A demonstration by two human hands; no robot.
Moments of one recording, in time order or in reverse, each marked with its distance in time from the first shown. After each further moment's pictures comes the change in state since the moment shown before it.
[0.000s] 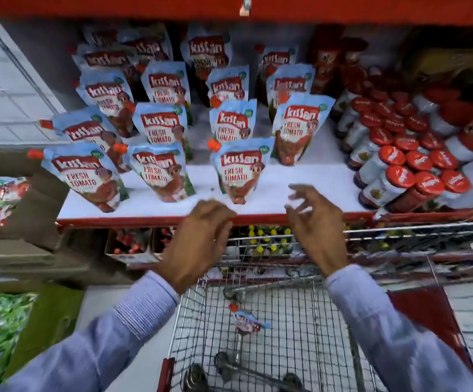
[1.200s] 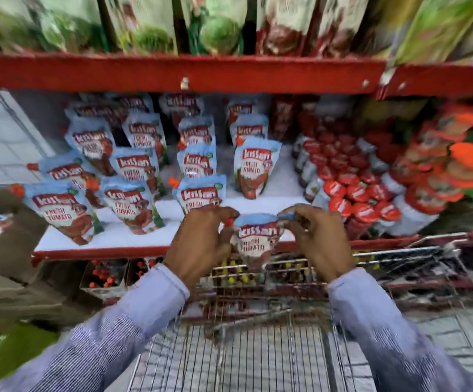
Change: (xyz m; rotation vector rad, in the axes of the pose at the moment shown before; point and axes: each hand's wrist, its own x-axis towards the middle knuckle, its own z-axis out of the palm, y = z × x) left_hand 0.057 0.105 -0.010 -0.018 0.091 0.018; right_hand 0.016 0.007 -0.116 -0.105 0.006 -0.180
